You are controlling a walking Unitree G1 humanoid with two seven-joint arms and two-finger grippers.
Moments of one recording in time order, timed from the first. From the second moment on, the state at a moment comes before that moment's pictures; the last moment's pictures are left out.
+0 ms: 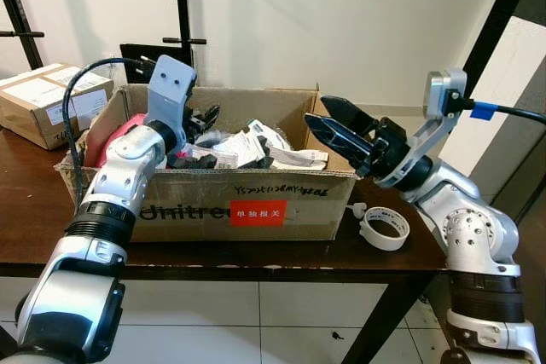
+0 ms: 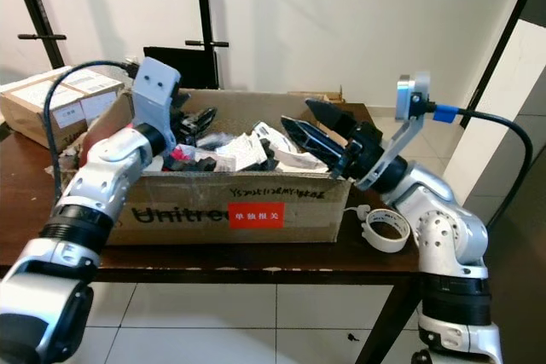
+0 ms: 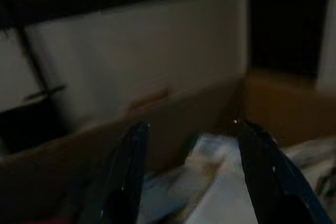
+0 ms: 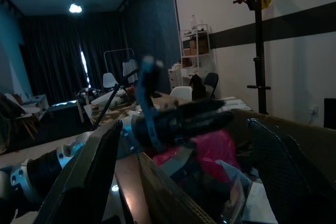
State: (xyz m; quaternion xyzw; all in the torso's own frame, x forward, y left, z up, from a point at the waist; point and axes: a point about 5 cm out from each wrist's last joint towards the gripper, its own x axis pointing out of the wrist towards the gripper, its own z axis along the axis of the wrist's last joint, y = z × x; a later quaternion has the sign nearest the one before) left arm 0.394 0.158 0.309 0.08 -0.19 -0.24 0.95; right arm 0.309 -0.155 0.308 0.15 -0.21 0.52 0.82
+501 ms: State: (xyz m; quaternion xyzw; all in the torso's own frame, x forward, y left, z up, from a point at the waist) left arm 0.307 0.089 0.199 0.04 0.07 -0.62 0.78; right arm 0.292 -0.148 0.274 0.13 -0.13 0.57 0.80
